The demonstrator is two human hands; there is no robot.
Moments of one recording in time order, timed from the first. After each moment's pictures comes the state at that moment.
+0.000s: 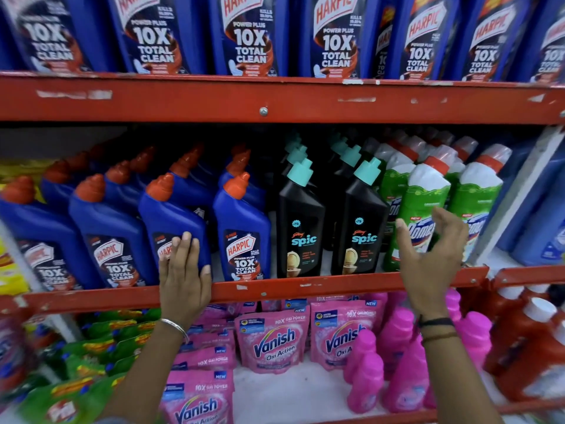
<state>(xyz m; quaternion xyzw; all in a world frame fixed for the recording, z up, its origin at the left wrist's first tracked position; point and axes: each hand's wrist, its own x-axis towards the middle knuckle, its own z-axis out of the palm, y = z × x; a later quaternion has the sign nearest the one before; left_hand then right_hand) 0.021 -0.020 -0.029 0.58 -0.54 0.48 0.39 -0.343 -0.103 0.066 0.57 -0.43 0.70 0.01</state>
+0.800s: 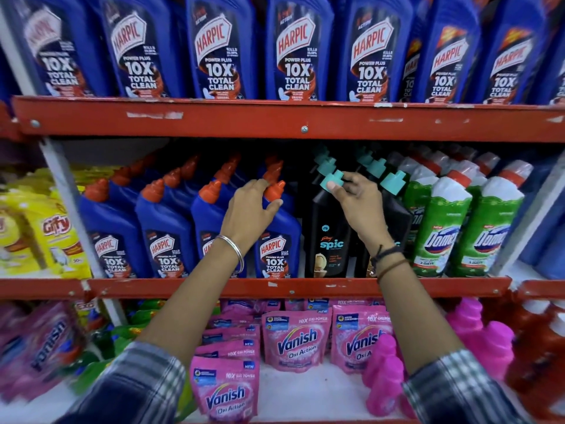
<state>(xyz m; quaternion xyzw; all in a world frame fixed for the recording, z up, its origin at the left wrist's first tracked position) -0.040 -0.011 0.144 0.64 -0.60 0.17 0.45 -0.223 -0.093 0.155 0.70 -0.35 0.55 -0.31</state>
